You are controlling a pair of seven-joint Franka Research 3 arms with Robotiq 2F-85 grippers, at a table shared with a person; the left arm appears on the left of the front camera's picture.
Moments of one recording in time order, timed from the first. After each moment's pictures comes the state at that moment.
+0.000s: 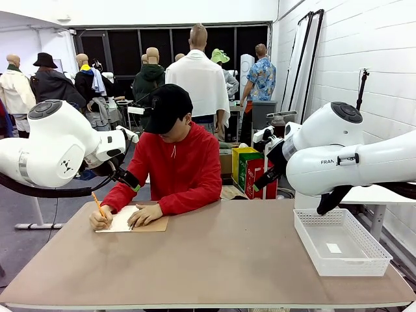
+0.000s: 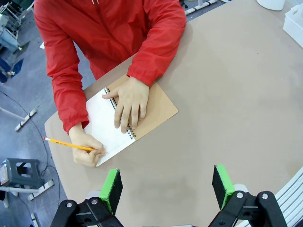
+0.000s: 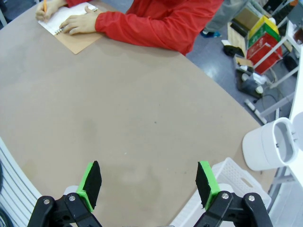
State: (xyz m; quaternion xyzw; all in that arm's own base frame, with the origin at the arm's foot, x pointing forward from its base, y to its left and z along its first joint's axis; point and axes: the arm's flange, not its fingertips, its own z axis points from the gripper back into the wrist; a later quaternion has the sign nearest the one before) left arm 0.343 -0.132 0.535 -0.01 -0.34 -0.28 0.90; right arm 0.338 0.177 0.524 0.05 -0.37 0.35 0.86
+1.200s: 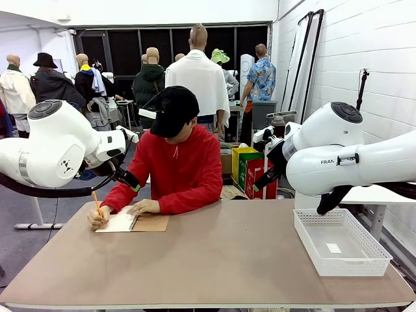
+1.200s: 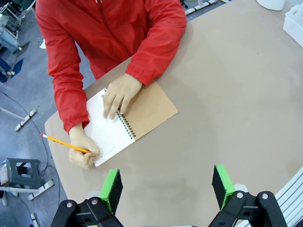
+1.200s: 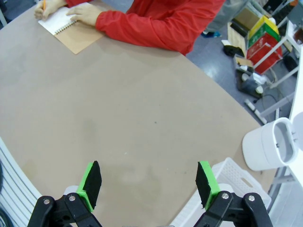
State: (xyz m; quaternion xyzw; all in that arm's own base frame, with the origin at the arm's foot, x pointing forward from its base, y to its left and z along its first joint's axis) left arm 0.343 -0.132 0.535 -0.01 -0.34 -0.28 0.90; right arm 0.338 0.177 0.524 0.05 -0.37 0.35 0.86
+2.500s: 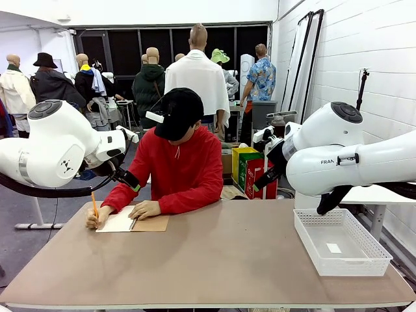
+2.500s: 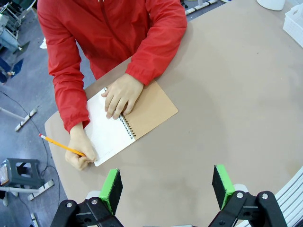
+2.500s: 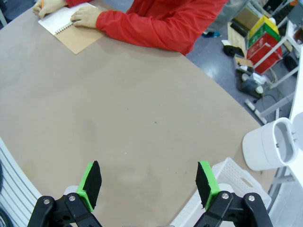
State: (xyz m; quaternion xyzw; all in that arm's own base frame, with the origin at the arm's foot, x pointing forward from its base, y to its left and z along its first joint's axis) left arm 0.343 -0.132 0.535 -0.01 -0.34 -0.28 0.90; right arm 0.338 0.177 0.524 0.05 -0.37 0.35 0.86
